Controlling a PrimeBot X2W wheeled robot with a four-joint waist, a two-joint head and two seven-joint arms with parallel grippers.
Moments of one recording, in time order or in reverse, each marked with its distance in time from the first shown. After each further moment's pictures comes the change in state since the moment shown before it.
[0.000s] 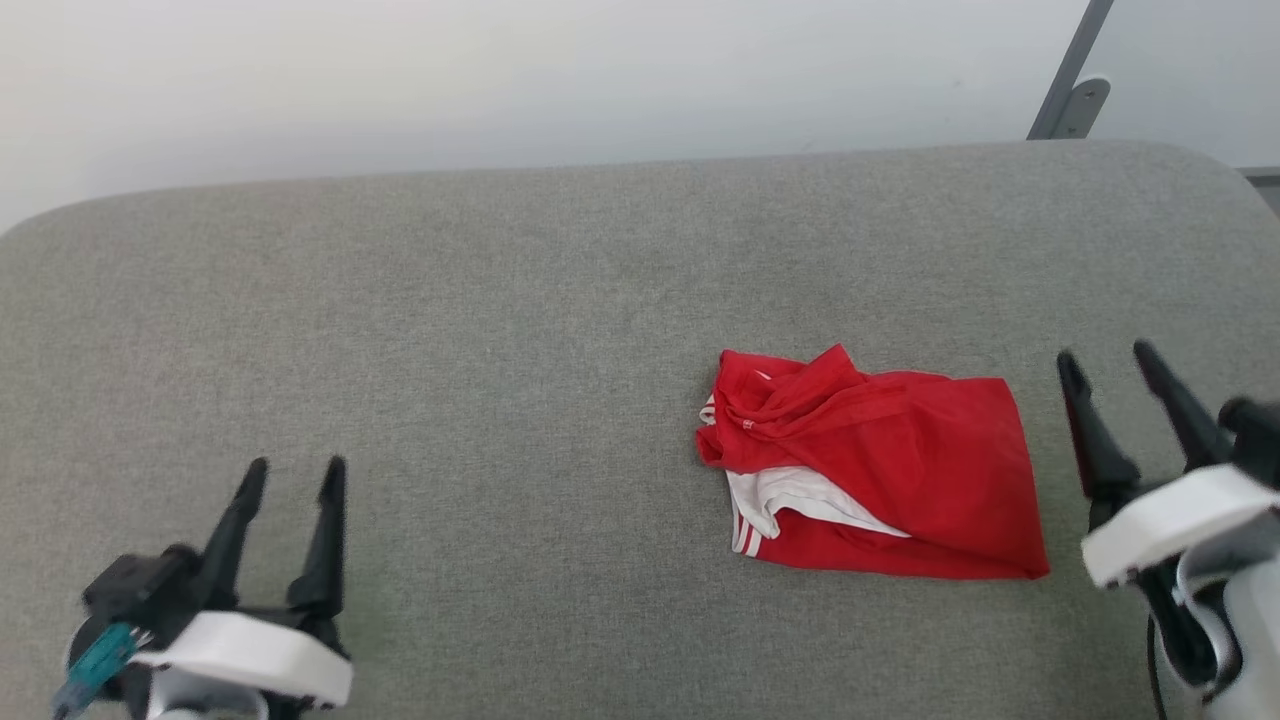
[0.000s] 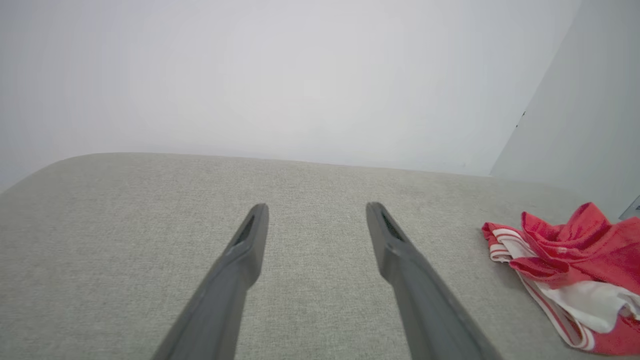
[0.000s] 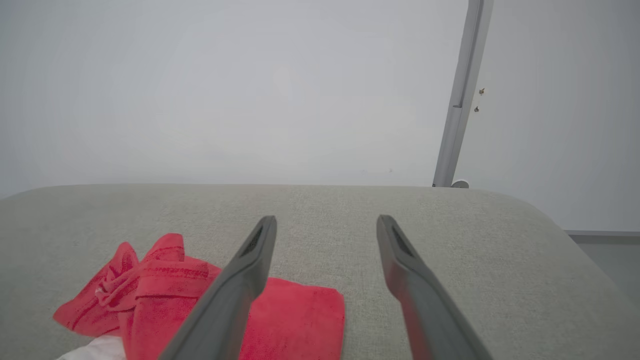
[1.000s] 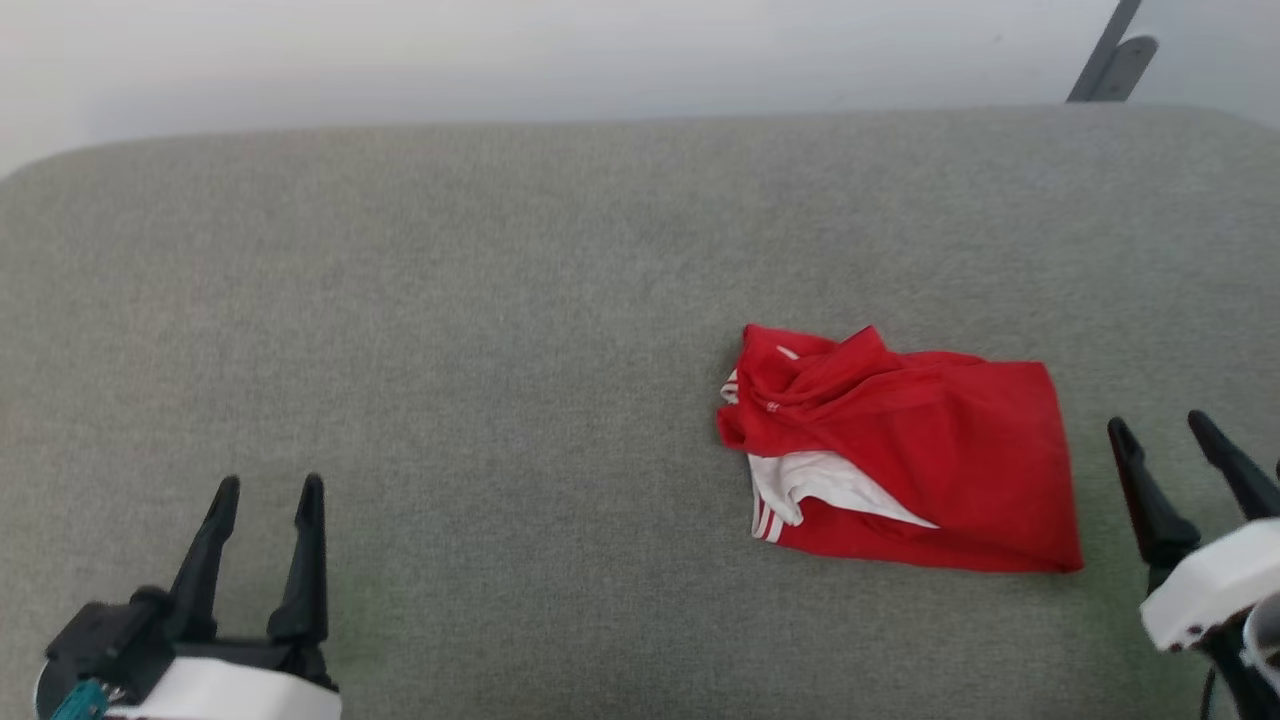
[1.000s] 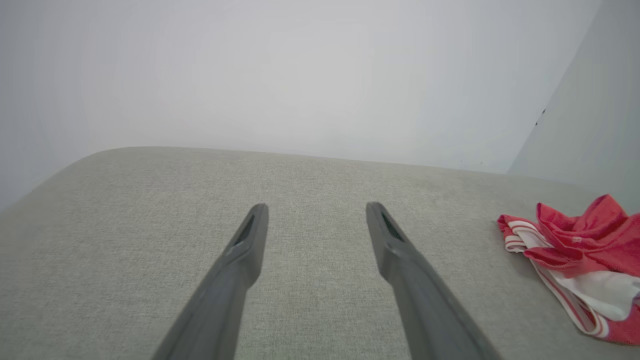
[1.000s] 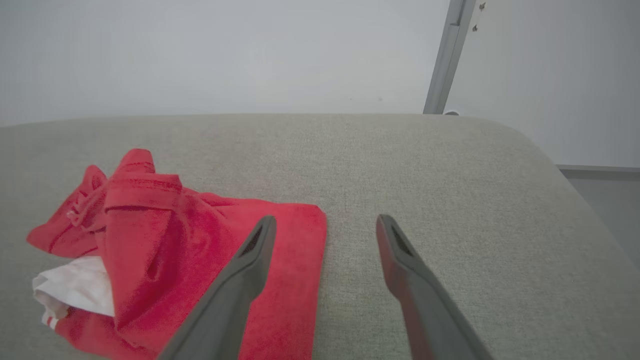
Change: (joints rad) left arm 0.146 -0.033 0.088 -0.192 0.062 0.000 0.000; right arm 0.248 0.044 -0.193 -0.299 -0.071 0.000 0.240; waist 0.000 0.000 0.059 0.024
